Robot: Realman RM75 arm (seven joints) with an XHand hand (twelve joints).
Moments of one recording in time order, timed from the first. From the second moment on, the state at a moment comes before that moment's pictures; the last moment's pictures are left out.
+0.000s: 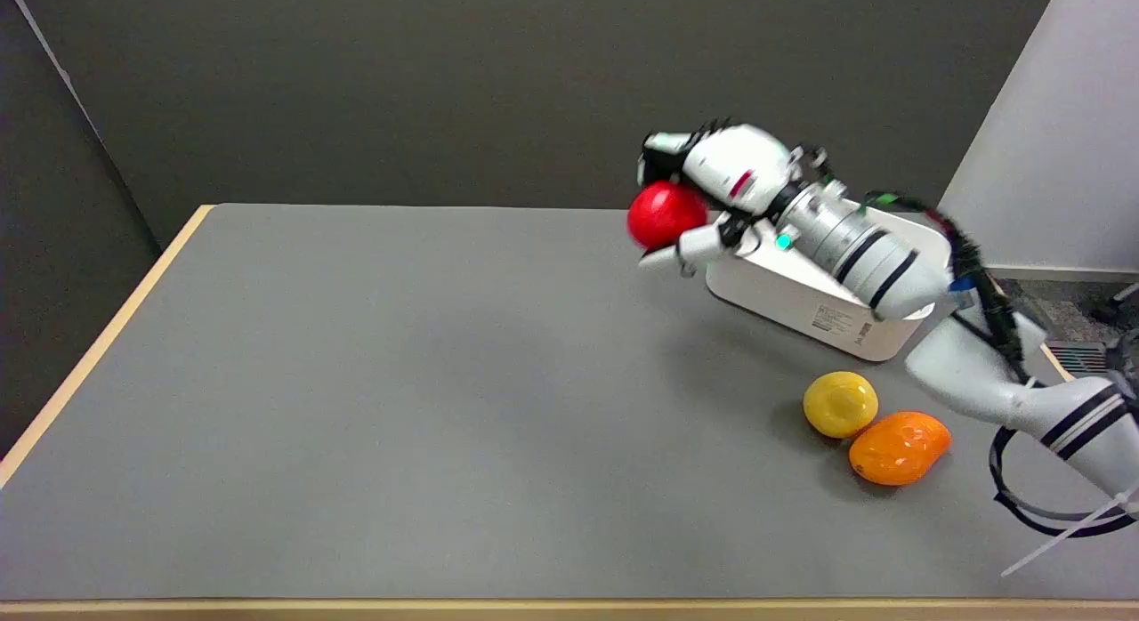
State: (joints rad) arm 0.19 -0.79 -1.78 1.53 -0.16 0.26 0.97
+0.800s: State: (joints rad) arm 0.15 -0.76 -1.47 1.37 -0.19 0.17 0.94
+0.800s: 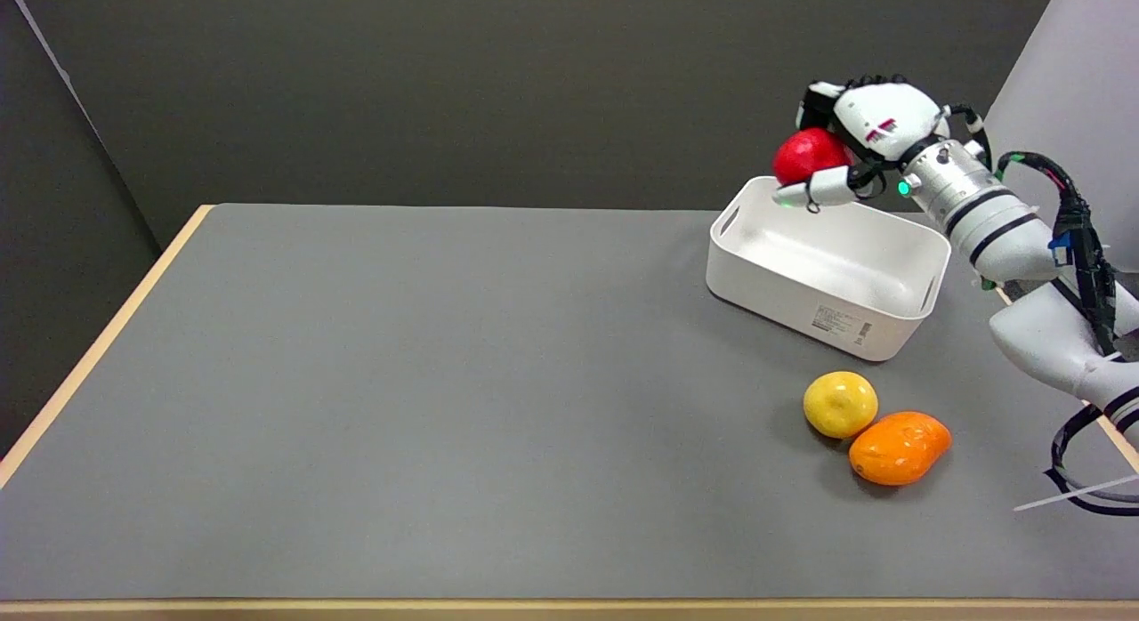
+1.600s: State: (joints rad) arm 0.20 -0.76 -1.52 1.14 -0.18 0.14 0.94
